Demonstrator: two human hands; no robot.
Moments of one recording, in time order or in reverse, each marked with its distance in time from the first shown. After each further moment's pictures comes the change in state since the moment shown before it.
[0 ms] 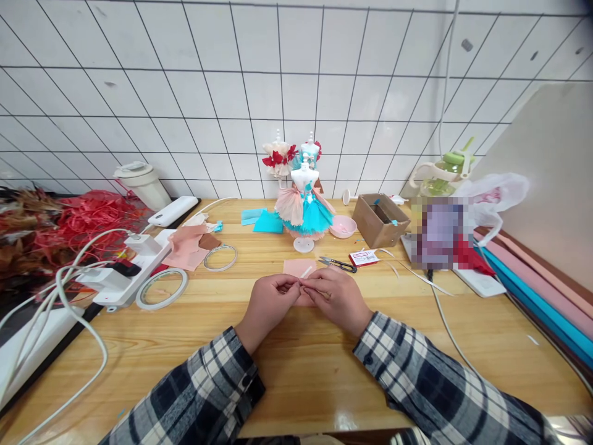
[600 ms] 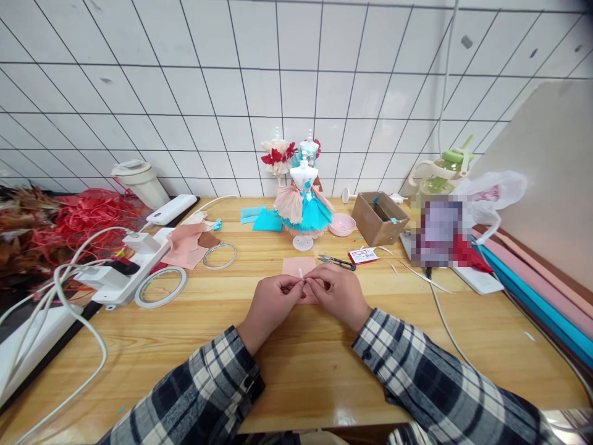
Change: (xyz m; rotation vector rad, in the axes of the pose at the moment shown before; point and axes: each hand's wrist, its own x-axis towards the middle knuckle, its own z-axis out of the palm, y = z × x) left_hand -0.003 -0.002 0.005 0.009 -0.070 -0.030; right_hand 0.000 0.002 0.000 0.065 0.052 0.187
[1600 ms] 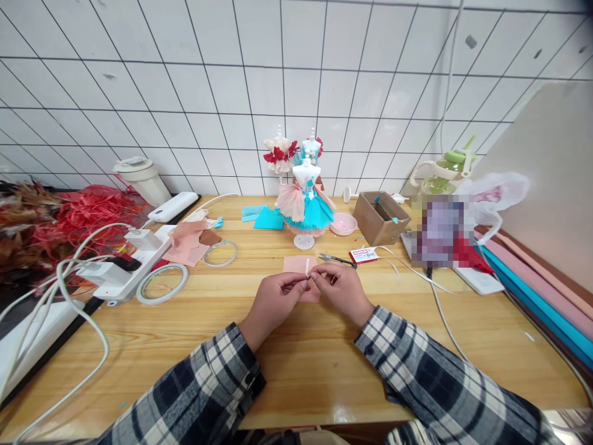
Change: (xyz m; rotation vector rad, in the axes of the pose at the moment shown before) left_hand 0.000 -0.002 -0.001 -0.111 -0.019 0.074; right_hand 0.003 0.006 0.004 0.268 0.011 0.181
